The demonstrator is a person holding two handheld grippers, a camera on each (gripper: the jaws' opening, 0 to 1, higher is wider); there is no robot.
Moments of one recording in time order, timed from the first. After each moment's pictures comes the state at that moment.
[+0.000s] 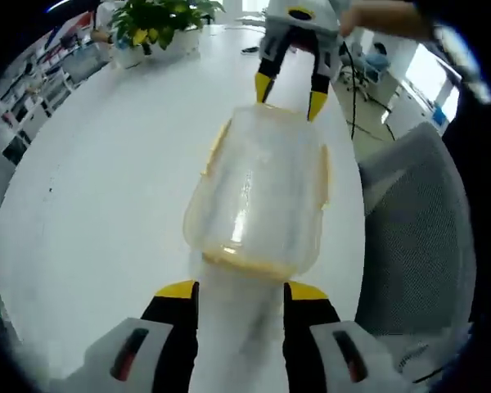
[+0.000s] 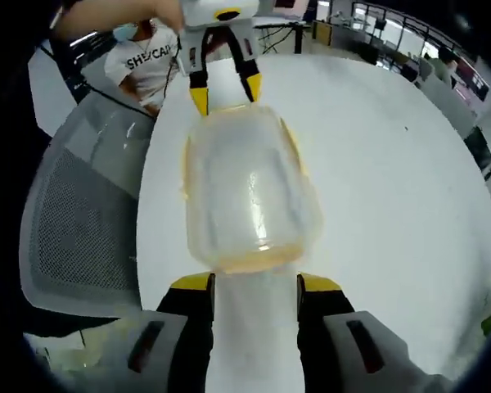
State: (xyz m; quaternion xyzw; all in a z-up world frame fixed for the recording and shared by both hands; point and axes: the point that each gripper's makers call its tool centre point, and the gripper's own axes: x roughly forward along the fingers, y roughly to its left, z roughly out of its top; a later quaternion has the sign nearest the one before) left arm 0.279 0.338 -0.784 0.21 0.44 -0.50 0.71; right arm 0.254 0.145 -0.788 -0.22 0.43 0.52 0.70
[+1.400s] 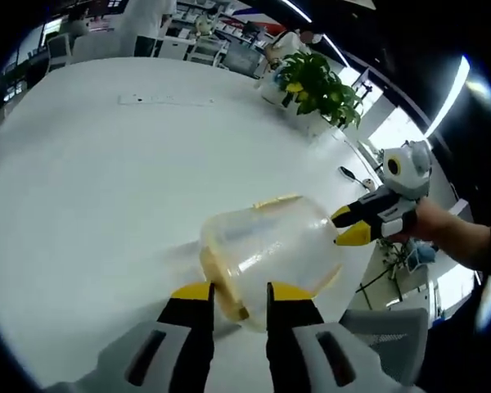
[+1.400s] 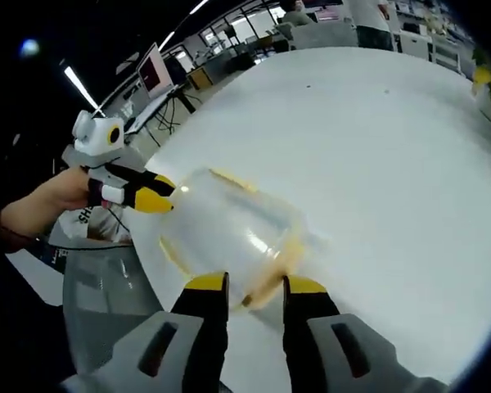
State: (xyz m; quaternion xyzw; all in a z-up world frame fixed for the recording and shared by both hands) left arm 0.280 0.323 -0.779 -0.07 0.46 -0.33 0.82; right arm 0.261 0.168 -0.781 0.04 0.49 0.37 0.79
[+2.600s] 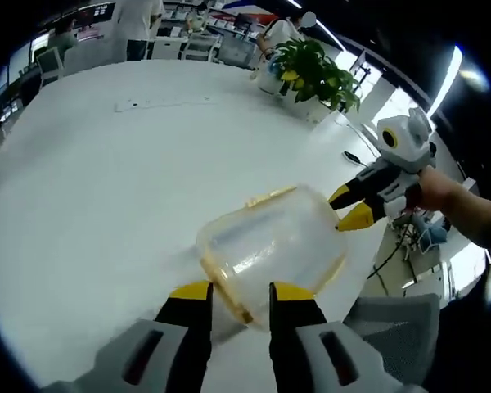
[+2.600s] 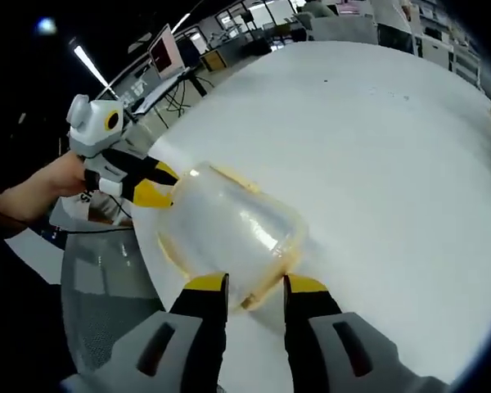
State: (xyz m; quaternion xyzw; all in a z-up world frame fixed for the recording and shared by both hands) left arm 0.281 0.323 -0.776 0.04 0.45 -0.34 0.83; right arm 0.269 0.172 -0.778 -0.02 0.49 0.40 0.77
